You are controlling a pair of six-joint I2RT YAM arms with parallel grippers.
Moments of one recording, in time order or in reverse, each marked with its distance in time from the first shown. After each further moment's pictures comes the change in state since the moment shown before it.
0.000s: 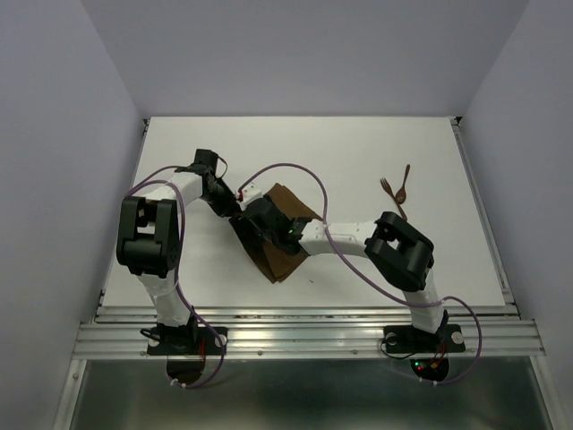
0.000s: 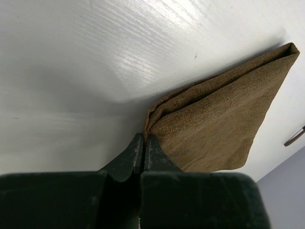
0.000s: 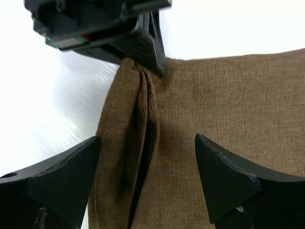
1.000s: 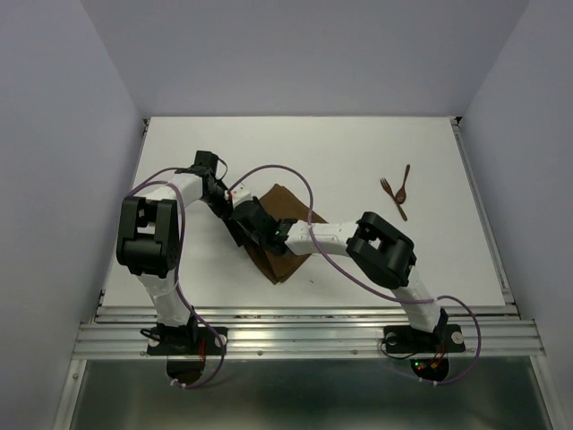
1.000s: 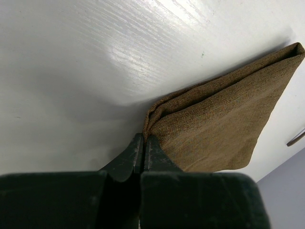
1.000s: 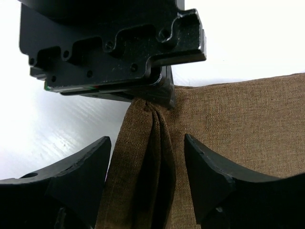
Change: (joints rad) left arm 0.000 0.000 -0.015 0.005 0.002 0.000; right arm 0.023 0.130 0.132 0.022 0.072 -0.013
